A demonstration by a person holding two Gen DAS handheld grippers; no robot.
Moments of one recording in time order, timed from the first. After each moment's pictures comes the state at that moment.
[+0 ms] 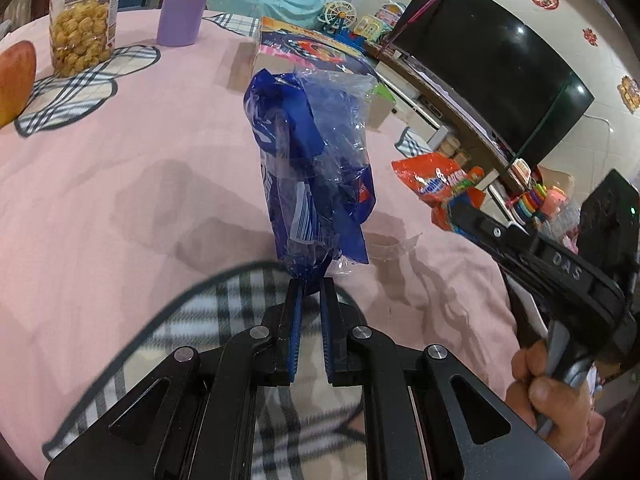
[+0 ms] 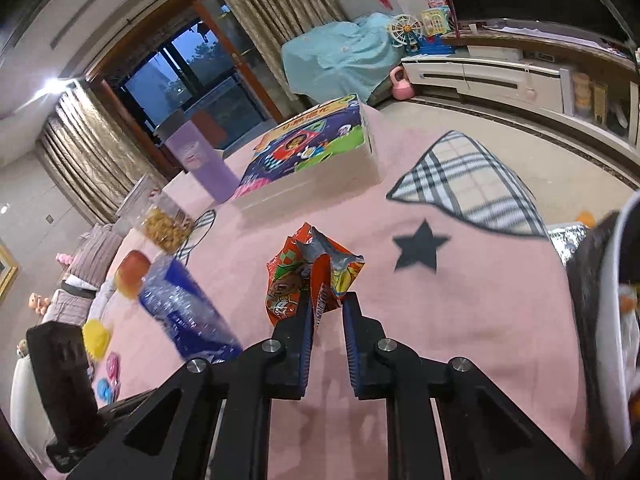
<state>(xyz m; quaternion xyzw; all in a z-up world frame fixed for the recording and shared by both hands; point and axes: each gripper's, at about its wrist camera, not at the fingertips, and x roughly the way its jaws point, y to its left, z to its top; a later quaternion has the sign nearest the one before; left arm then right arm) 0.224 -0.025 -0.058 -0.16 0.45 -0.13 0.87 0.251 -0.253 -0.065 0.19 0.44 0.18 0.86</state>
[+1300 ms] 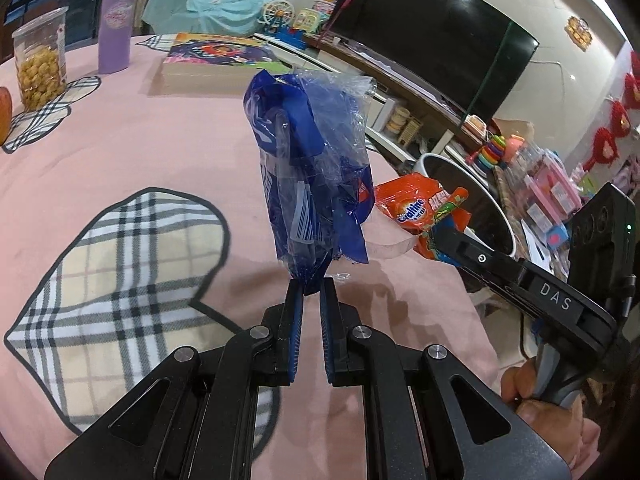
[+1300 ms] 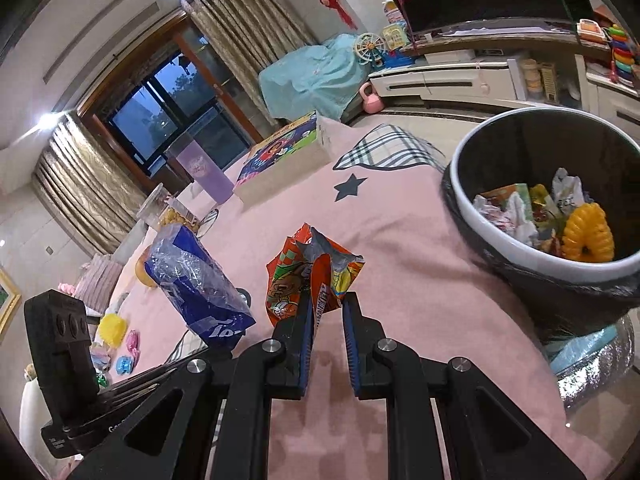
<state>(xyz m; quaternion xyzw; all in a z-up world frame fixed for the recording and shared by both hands) 0.145 -0.096 -0.031 -0.09 0.44 -0.20 0.87 0.131 -0.307 -0.047 0.23 0.41 0.13 0.87</state>
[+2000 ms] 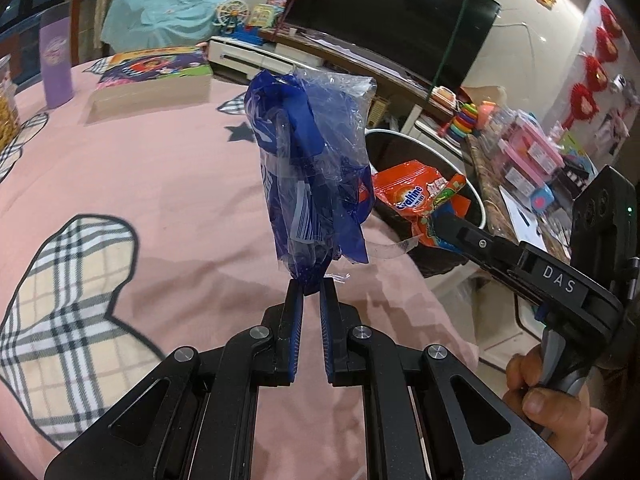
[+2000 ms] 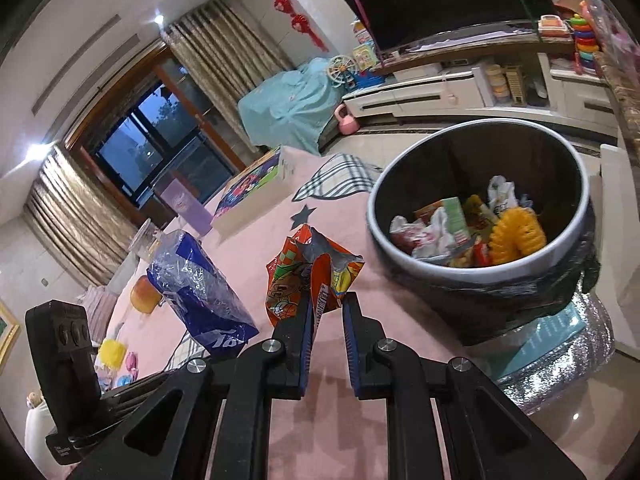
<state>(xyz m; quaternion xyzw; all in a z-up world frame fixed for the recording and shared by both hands) 0.136 -0.162 -0.020 -0.04 0.43 -0.25 0.87 0.104 -0.362 -0.037 0.26 0.38 0.09 0.88</state>
